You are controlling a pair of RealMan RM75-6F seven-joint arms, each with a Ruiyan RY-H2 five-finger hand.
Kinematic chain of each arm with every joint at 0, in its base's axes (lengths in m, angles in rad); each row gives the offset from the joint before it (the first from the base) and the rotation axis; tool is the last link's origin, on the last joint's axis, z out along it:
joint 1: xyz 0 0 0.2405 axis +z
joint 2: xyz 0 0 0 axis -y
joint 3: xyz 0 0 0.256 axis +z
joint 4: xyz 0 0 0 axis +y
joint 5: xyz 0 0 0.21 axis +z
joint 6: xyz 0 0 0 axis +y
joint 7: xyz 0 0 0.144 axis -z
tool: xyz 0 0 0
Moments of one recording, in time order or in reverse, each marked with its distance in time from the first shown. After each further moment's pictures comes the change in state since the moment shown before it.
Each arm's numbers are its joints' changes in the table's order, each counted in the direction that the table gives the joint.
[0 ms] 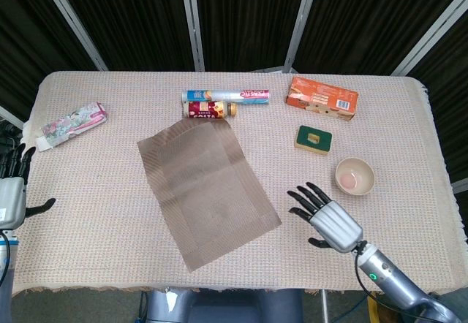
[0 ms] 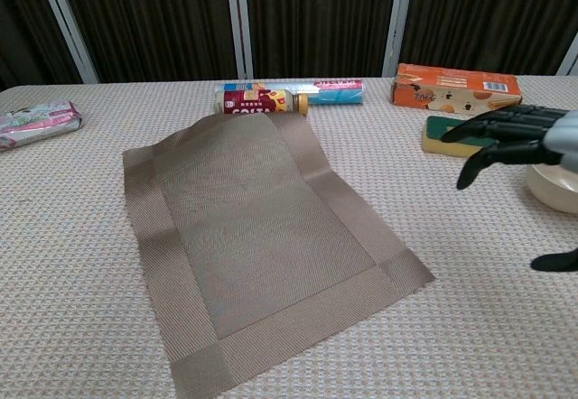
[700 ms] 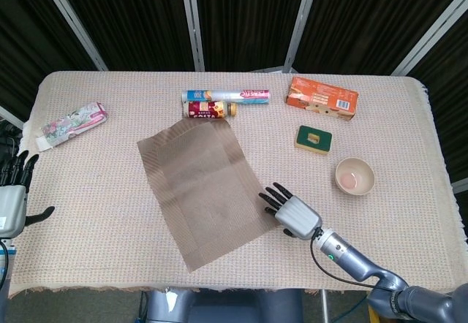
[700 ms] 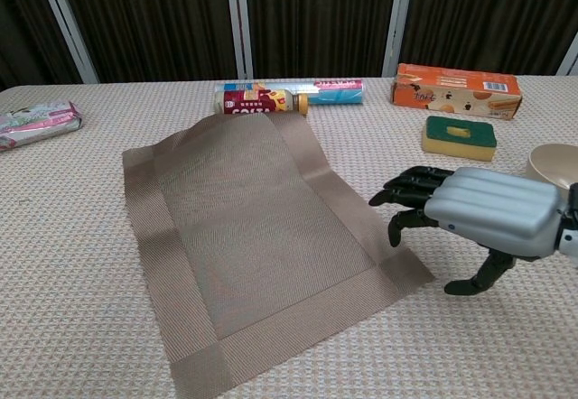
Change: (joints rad) left arm 0.020 -0.023 0.030 -0.012 0.045 -0.004 -0.002; right arm 0.134 0.274 0.005 0.280 0.060 -0.173 0.098
